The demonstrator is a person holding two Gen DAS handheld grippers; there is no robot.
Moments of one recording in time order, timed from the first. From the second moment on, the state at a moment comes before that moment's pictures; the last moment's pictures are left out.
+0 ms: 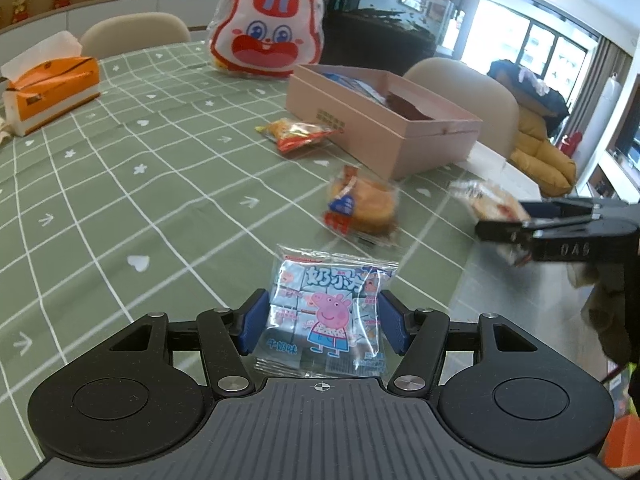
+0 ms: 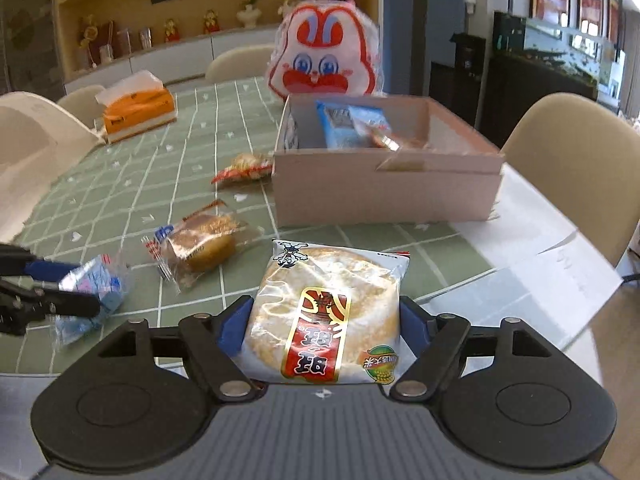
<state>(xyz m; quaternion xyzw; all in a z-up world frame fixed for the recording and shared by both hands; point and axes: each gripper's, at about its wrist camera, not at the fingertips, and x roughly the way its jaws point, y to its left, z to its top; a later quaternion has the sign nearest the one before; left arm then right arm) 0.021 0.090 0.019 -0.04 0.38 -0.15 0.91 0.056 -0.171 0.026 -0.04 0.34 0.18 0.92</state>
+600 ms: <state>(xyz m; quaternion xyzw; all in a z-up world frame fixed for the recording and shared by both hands) 0.063 0.004 0.166 -0.01 0.22 -0.18 0.96 0.079 -0.248 0.156 -0.04 0.17 0.19 0.97</state>
